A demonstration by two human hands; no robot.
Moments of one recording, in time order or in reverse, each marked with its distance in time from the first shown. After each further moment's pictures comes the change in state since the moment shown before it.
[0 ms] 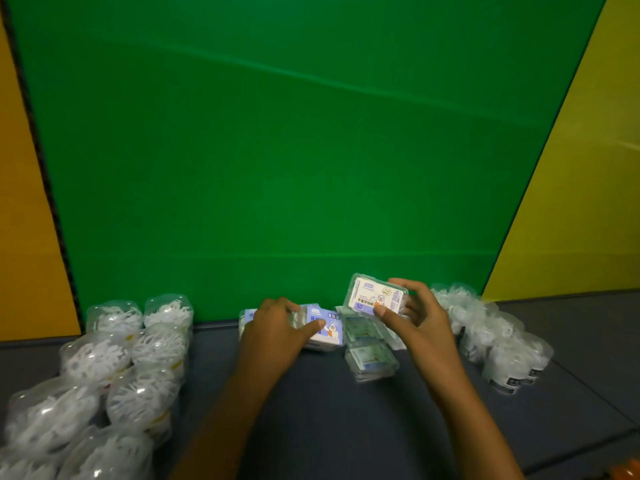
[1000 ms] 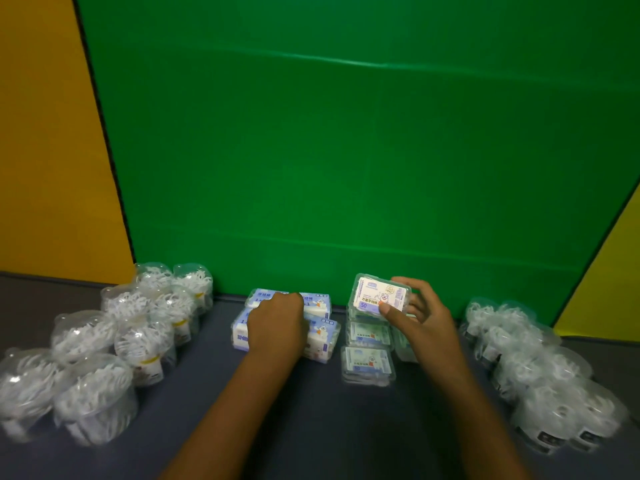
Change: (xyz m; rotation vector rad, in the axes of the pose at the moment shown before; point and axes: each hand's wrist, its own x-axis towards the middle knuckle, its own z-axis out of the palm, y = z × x) left_hand -0.013 0.057 0.036 0.689 0.080 -0.206; right_hand 0.057 0.058 -0.038 0.165 -0.317 0.027
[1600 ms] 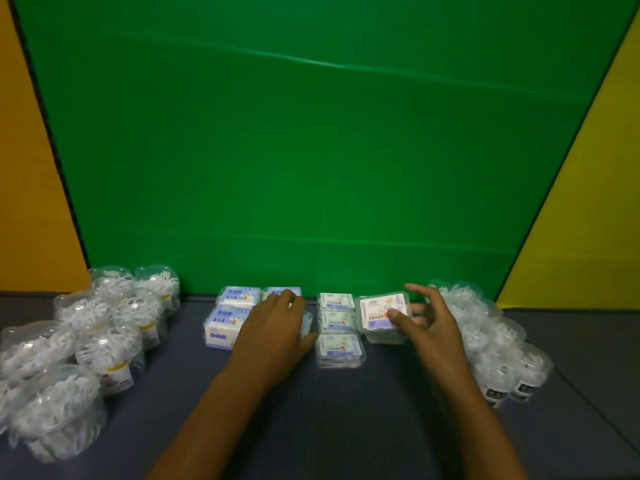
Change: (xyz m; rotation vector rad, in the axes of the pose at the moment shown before) left_hand -0.028 0.004 0.004 -0.102 0.055 0.446; right_hand -0.041 -0.002 -0.040 -0.177 0.218 0.083
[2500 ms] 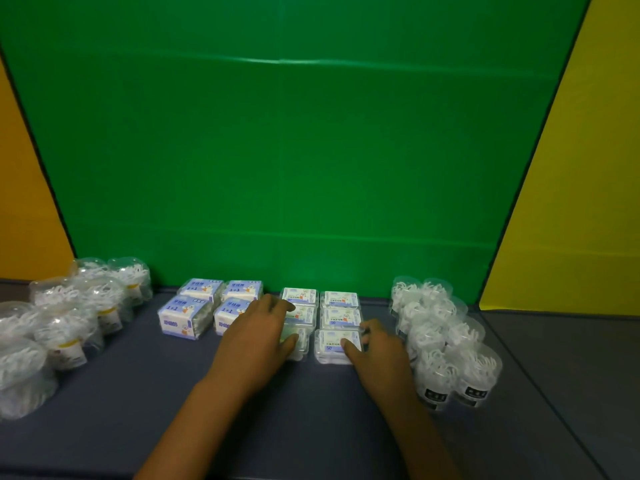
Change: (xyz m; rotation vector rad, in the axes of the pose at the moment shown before) left_hand 0.001 0.094 0.024 0.010 0.012 -0.150; right_hand 0.012 0.062 -0.035 -0.606 -0.230 -0.006
